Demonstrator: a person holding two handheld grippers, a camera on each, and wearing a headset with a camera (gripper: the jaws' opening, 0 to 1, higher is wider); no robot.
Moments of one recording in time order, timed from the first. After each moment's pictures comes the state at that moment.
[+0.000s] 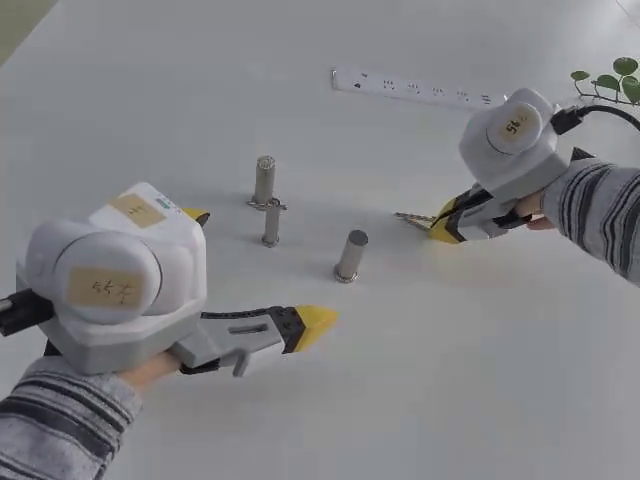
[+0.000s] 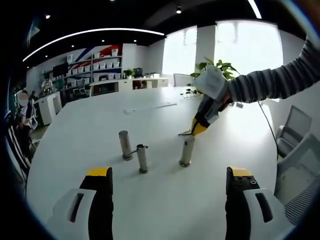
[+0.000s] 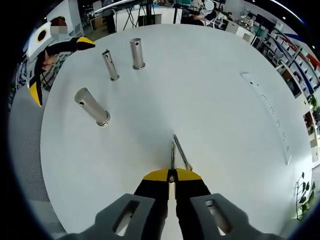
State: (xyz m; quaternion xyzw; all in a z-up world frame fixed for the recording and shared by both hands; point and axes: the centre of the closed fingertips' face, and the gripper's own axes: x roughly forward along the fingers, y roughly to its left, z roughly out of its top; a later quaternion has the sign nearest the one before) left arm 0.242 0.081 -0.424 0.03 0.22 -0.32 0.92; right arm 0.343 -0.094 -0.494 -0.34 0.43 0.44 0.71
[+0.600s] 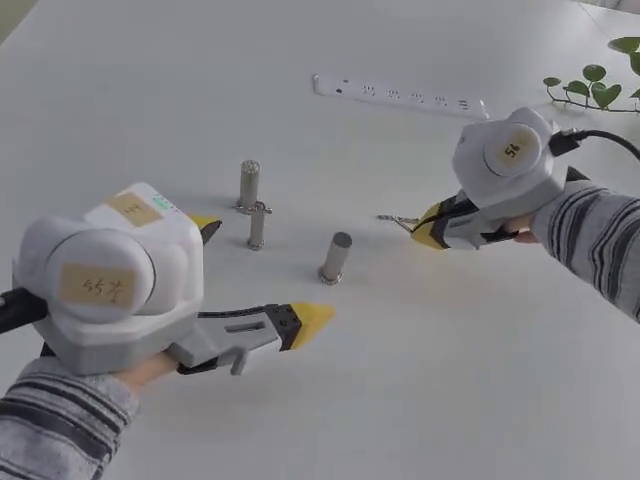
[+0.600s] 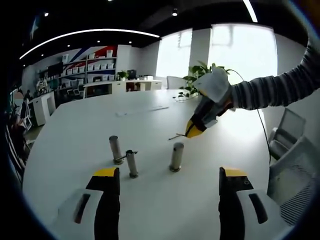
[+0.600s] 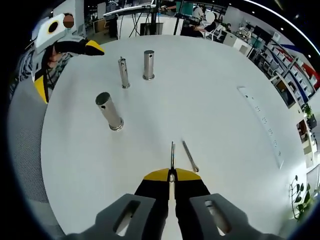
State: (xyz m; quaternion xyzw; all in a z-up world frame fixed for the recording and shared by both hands) left arm 0.234 0.067 -0.414 0.02 0.21 -0.35 0.91; right arm 0.321 -0.084 -0.471 -0.34 0.38 0.44 0.74
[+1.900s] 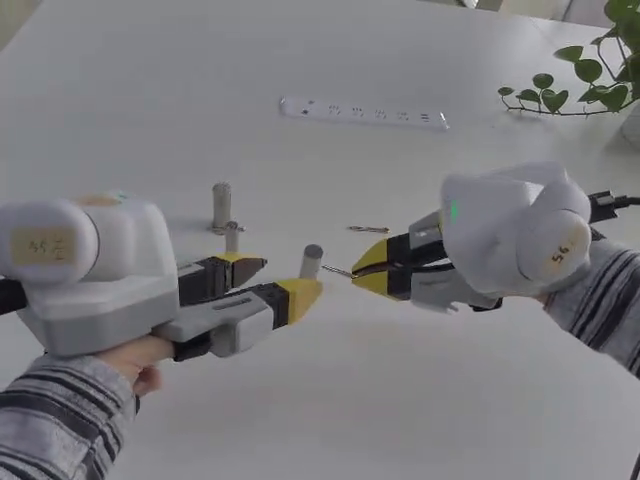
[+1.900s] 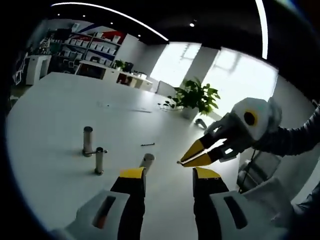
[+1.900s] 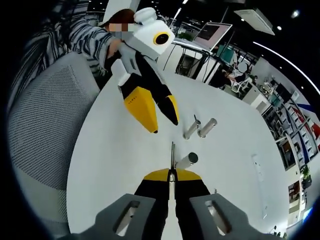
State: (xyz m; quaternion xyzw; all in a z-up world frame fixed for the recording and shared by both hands) left arm 0.221 0.030 -0.389 -0.16 0.25 -0.40 0.87; right arm 0.223 -0.015 -0.410 -0.39 0.19 0.57 0.70
